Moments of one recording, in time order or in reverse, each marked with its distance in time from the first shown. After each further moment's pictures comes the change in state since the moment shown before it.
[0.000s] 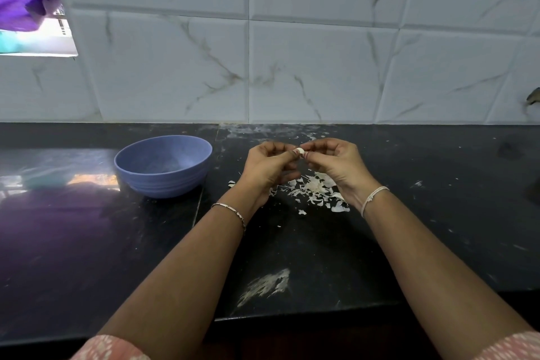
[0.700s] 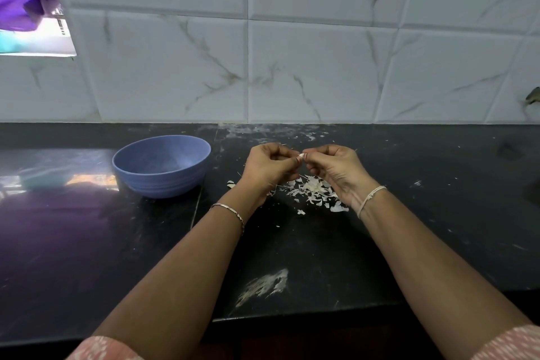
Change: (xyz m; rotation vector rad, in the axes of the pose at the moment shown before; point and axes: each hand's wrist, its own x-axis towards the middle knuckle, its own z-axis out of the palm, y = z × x) left_hand 0.000 -0.002 0.000 0.141 -0.018 0.043; right_hand -0.001 -0.001 0.005 0.154 0.048 0.177
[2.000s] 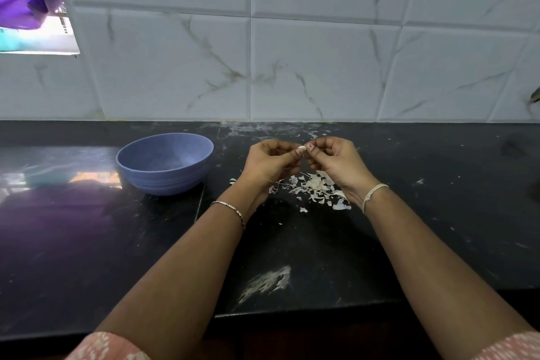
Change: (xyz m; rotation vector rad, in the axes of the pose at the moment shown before) left_hand -0.004 0.005 -0.002 -0.101 -0.021 0.014; right_hand 0.005 0.003 -0.004 -0.273 -0.082 -0.202
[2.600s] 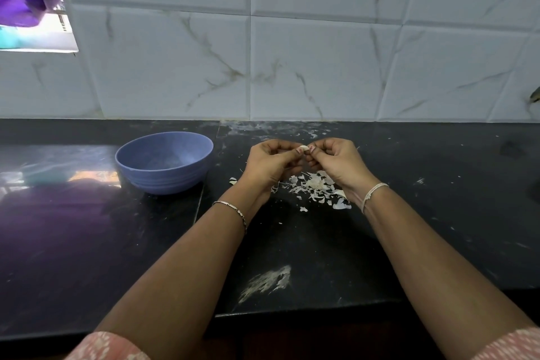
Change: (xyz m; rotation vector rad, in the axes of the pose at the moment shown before) left_hand -0.004 0.003 0.005 -0.069 0.019 -0.043; right_hand 0.000 -0.001 0.002 -0.074 0.051 0.035
